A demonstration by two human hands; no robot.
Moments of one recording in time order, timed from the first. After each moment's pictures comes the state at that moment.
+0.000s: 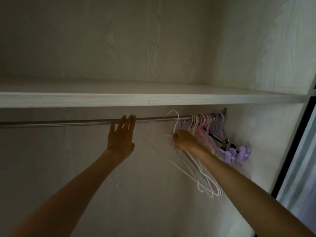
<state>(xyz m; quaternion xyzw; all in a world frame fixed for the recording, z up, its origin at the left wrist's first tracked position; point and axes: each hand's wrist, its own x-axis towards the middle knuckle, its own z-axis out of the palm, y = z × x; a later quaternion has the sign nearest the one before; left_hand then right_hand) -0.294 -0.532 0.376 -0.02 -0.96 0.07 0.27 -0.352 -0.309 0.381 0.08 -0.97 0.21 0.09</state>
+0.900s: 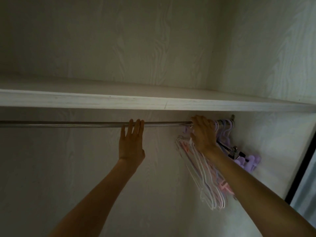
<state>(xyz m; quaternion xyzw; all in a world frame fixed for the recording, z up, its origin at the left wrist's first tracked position) -0.297 -0.517 0.367 0.03 -0.96 0.05 0.29 -0.381 -0.276 0.391 0.11 -0.92 0.01 0.37</state>
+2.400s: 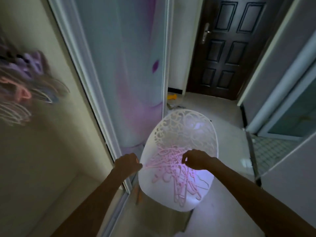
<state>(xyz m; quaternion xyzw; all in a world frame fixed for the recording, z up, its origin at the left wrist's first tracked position) -0.040 -0.135 0.116 -0.37 -0.90 -0.05 -0.24 0.150 0.052 0.119 -0.29 -0.93 0.16 -0.17</state>
